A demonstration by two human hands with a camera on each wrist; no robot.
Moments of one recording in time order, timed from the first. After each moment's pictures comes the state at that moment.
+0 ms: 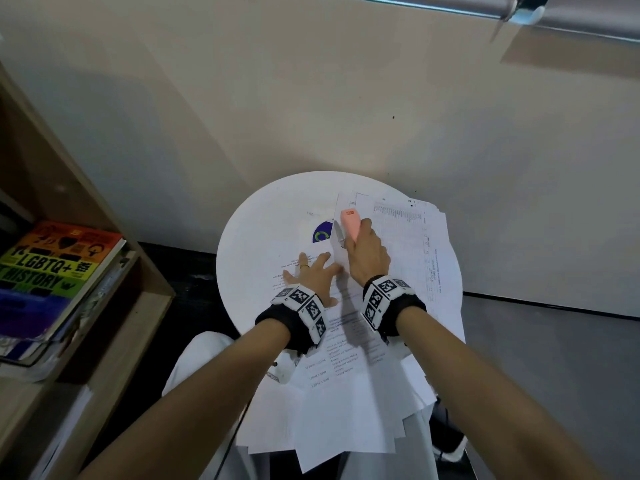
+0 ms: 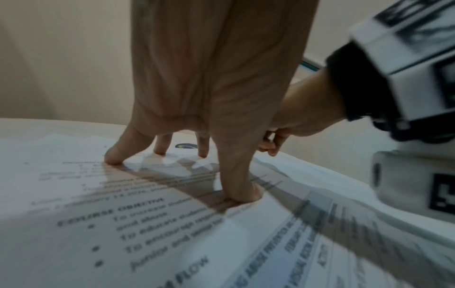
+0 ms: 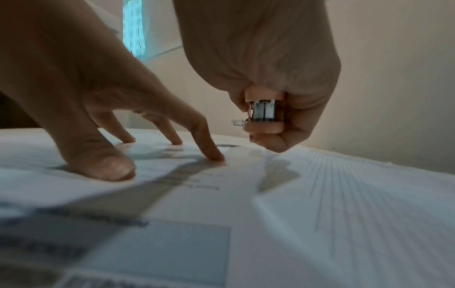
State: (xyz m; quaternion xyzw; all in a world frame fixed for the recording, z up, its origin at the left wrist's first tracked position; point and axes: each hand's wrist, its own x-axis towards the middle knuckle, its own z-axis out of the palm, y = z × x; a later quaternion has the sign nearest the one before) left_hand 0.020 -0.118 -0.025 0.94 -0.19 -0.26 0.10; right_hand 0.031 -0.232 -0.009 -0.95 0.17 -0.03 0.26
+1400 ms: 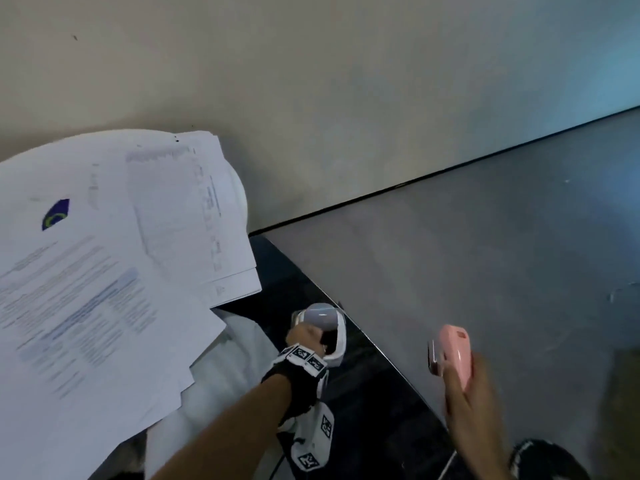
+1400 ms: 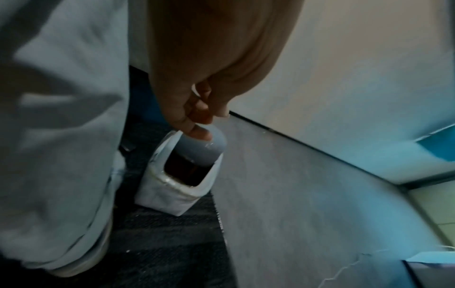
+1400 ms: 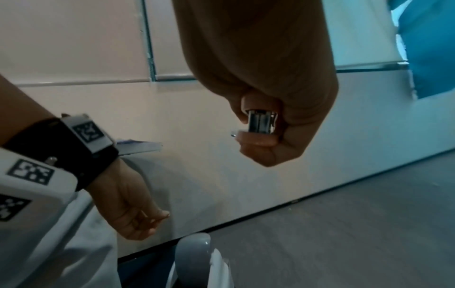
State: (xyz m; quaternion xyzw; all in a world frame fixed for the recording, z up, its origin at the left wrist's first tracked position) left_hand -0.228 -0.354 -0.189 0.87 -0.04 -0.38 0.31; right_hand -0.455 -0.432 -0.110 -0.70 0.55 -0.21 0.40
